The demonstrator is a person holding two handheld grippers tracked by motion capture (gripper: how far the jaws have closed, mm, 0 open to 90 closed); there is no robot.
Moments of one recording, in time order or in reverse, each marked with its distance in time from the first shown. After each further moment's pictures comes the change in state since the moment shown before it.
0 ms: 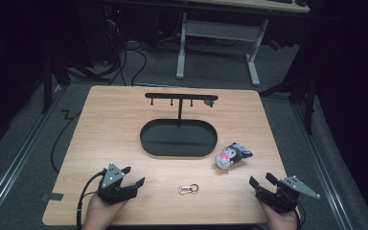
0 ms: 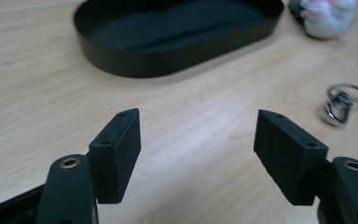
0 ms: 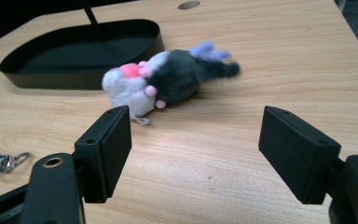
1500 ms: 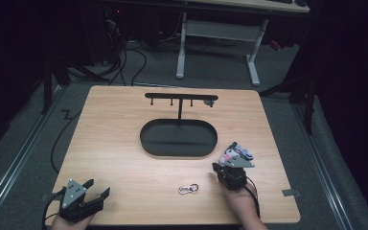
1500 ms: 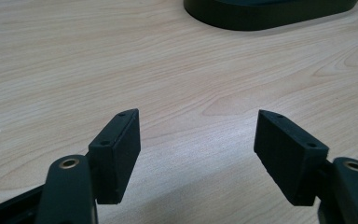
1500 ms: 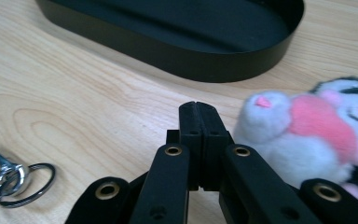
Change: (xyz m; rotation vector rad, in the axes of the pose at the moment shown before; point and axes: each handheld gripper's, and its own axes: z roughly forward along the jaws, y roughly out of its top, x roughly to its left) left arm 0.037 -0.051 -0.073 0.014 0.198 -0.065; right arm 0.088 0.016 0.107 0.205 0.114 -0.302
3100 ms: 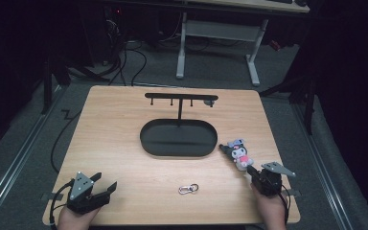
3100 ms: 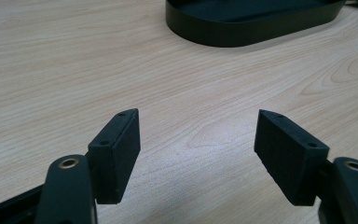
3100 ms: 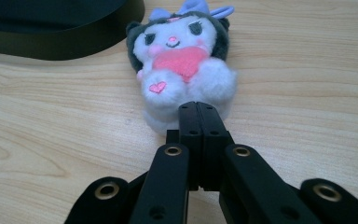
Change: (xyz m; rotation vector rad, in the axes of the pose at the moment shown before) left arm -0.004 0.016 0.018 -0.022 -0.051 0.031; right arm -0.074 -0.041 -0.054 -0.028 -0.180 0.211
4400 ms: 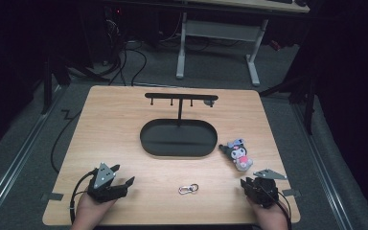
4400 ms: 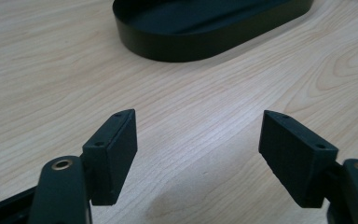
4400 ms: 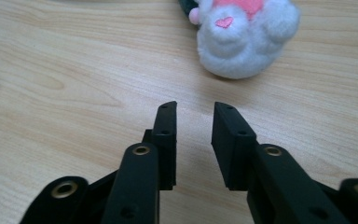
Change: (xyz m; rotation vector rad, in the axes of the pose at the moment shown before) left arm -0.019 0.020 0.045 0.005 -0.093 0.121; right arm 0.031 -0.003 -0.023 0.194 0.006 -0.053
